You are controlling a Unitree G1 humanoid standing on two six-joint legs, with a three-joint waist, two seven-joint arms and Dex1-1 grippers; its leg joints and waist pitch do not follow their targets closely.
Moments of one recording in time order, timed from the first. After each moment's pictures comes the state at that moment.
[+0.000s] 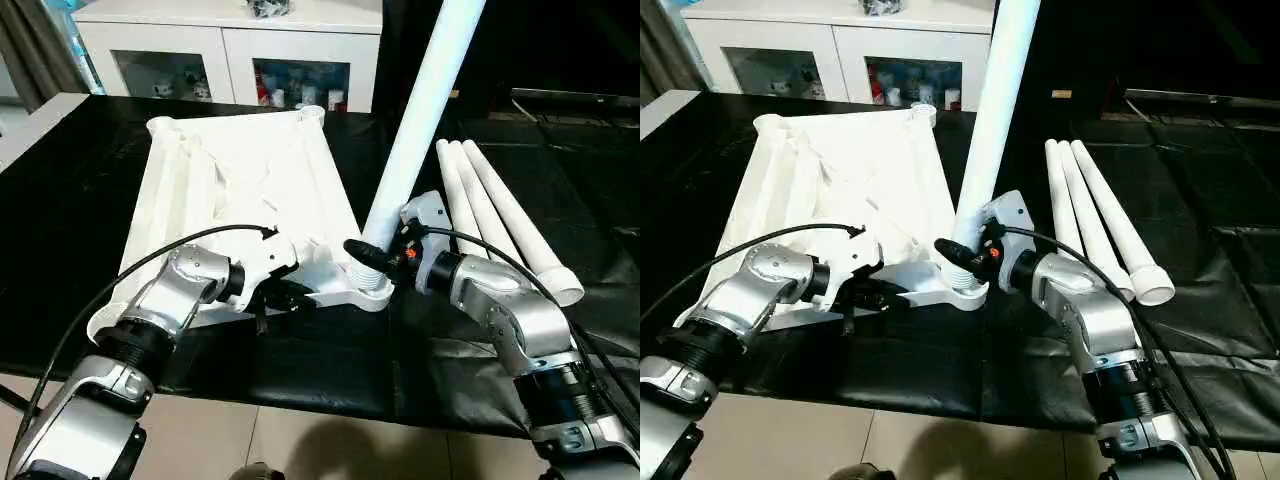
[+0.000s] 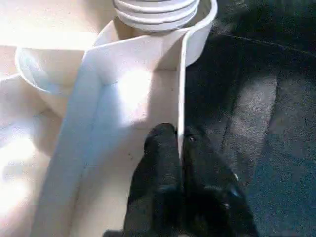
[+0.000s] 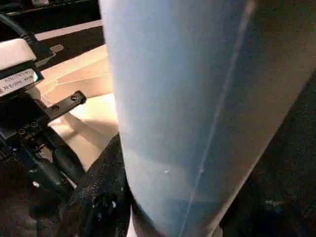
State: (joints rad) left arm -0.67 0.40 -0.35 0.65 -0.02 0.13 -1.17; right arm -0.47 -0.28 0.12 0.20 0.29 0.44 0.69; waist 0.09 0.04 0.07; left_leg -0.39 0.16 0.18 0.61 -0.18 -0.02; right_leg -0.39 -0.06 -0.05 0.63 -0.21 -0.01
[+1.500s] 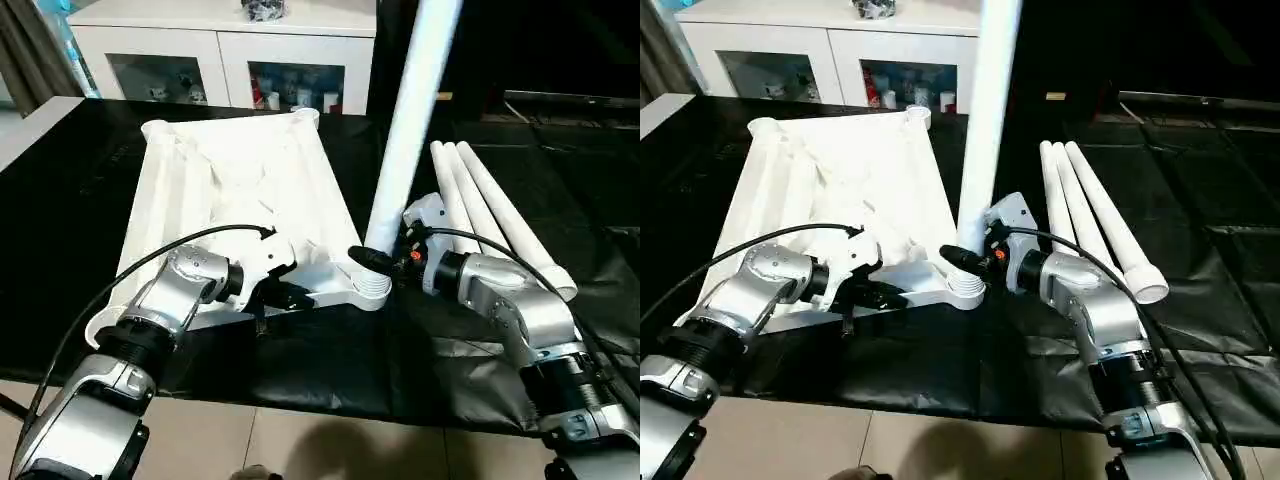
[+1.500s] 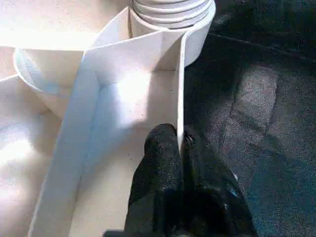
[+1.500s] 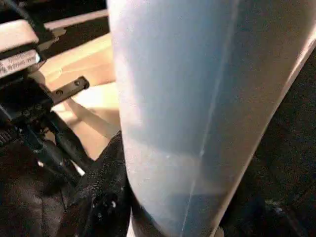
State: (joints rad) left arm -0.67 0.40 -0.33 0.67 -0.01 0.14 -1.18; right arm -0.51 -0.28 0.10 0.32 0.28 0.42 0.78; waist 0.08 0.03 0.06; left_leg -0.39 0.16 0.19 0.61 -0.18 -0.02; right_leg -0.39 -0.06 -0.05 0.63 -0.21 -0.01
